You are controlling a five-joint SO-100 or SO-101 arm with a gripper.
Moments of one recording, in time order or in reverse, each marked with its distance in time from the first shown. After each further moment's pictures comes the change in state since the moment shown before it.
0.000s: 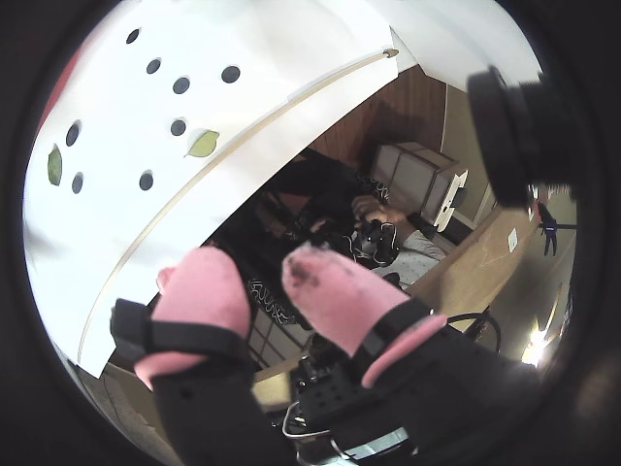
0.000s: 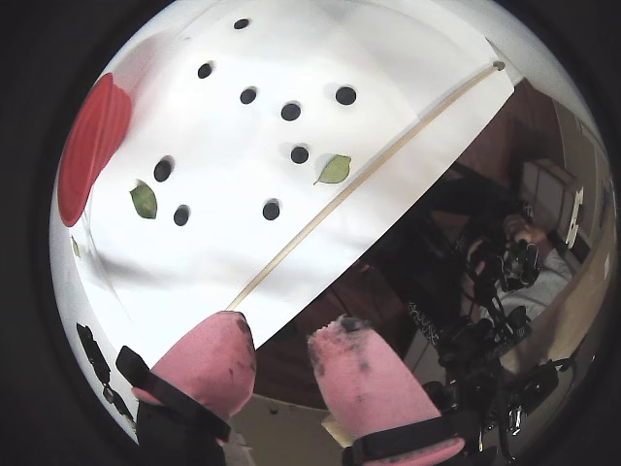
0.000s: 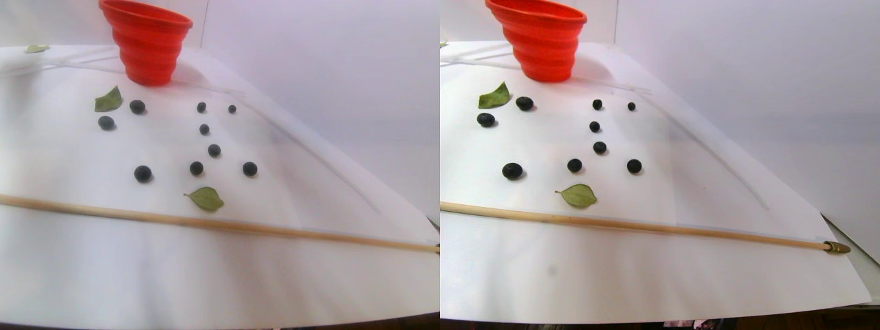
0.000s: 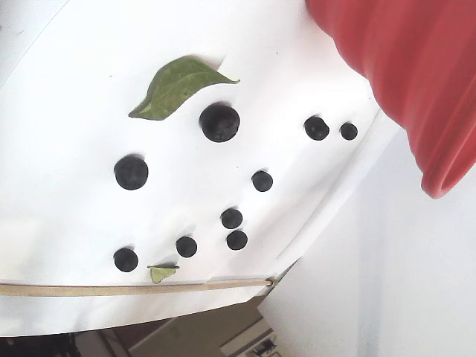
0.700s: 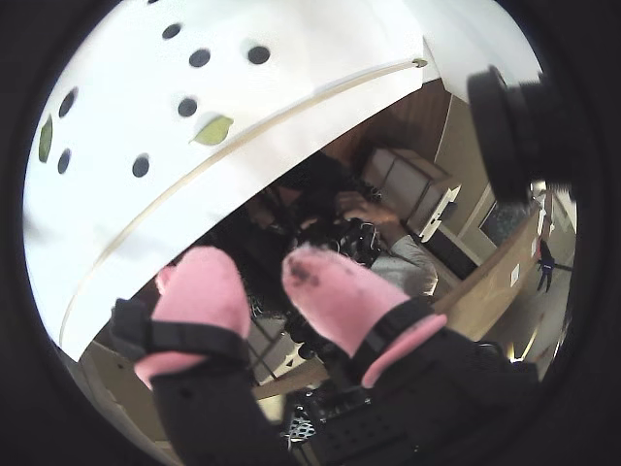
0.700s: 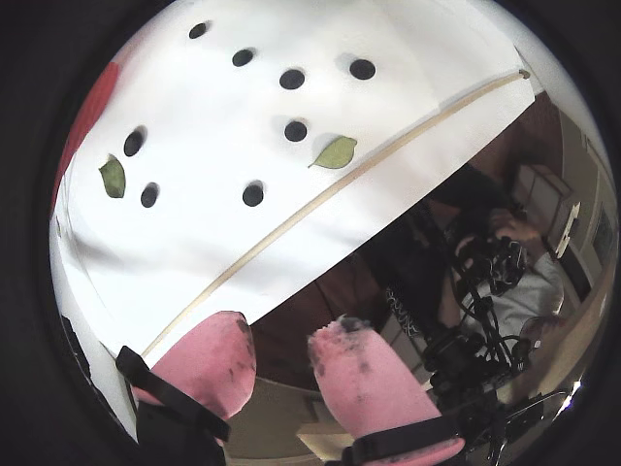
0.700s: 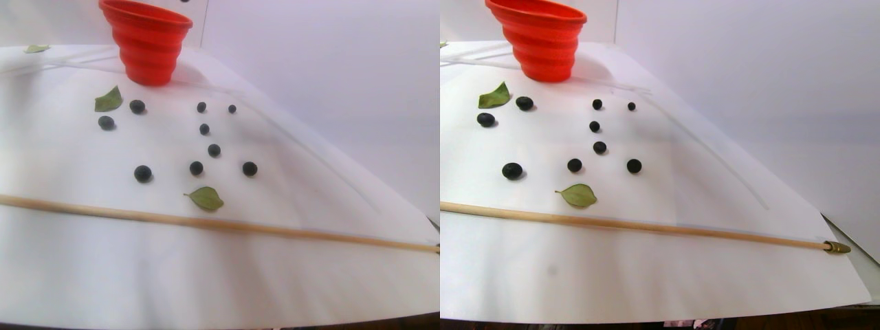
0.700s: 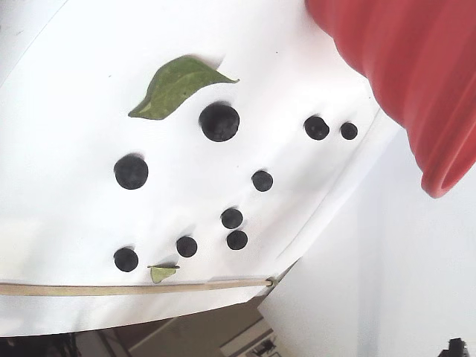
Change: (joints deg) arm -5.3 -5.5 12.6 -11.8 -4.0
